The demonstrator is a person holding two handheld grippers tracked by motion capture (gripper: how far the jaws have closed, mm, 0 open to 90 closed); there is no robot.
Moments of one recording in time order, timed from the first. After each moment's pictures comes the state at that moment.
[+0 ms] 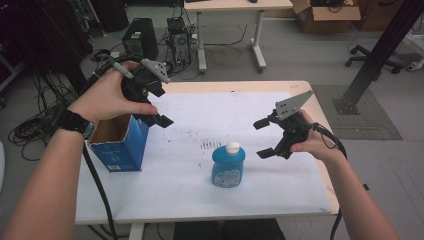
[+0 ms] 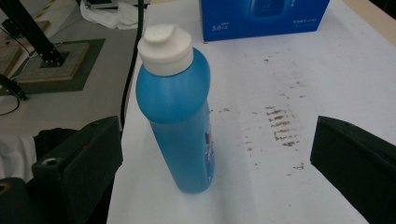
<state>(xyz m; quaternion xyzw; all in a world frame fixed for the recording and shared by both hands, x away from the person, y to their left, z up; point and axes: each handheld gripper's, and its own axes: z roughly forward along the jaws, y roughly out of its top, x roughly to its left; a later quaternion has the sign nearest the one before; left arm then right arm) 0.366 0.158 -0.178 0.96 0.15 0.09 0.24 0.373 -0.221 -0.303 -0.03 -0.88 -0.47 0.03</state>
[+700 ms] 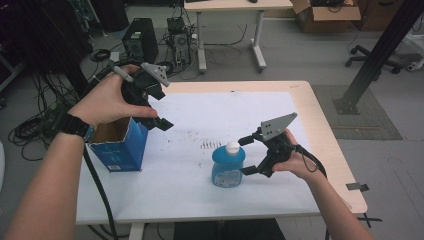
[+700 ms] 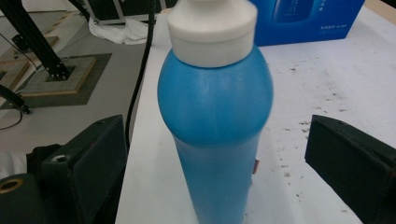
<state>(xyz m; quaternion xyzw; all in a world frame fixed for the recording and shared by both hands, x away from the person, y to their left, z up) 0.363 0.158 -0.184 0.95 0.15 0.09 0.24 0.348 -0.189 -0.346 -0.03 -0.86 -0.50 0.03</state>
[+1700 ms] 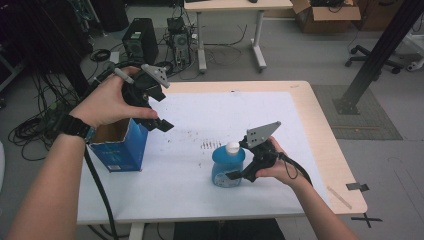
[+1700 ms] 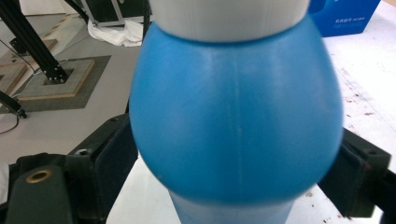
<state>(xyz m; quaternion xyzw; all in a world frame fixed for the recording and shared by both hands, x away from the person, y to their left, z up) 0.364 0.159 -0.188 0.95 0.16 0.08 0.24 0.345 -0.159 -0.373 -0.04 -0.86 -0.51 0.04</state>
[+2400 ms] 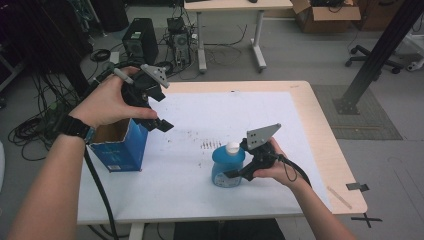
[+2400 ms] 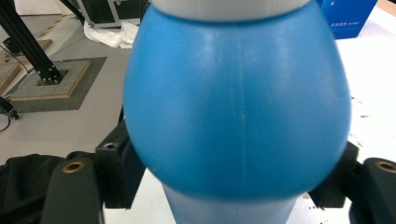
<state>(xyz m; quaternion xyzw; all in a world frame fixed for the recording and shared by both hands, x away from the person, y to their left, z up) 0.363 0.160 -0.188 0.95 0.16 0.08 0.25 0.344 -0.159 -0.378 -0.03 -0.86 -0.51 0.03</state>
